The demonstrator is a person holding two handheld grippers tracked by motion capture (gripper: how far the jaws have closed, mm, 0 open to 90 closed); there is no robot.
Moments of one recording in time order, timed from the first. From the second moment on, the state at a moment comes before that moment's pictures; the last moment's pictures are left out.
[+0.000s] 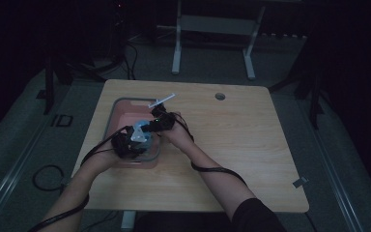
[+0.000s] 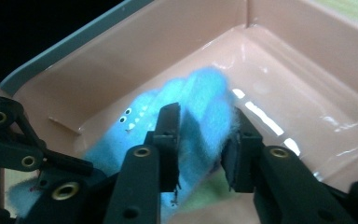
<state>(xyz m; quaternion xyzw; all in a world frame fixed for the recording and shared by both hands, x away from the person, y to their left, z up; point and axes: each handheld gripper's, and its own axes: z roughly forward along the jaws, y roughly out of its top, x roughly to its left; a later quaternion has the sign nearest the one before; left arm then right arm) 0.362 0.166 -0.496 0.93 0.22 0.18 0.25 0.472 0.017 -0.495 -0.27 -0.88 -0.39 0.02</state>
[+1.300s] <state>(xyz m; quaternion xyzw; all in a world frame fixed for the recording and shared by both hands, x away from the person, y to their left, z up) 0.358 0.120 -0.447 0.86 0.26 0.19 0.39 0.444 -0.089 -0.460 -0.24 -0.86 -0.44 -0.02</state>
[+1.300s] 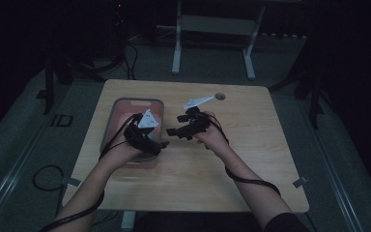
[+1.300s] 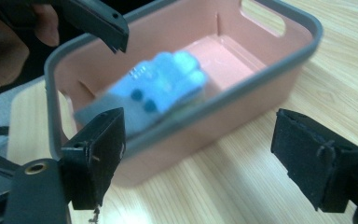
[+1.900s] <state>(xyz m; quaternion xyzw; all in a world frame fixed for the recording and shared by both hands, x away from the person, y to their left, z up) 0.331 0.045 -0.478 0.87 0.21 0.14 0.42 0.423 -0.147 -0.490 -0.25 -0.86 -0.43 -0.03</state>
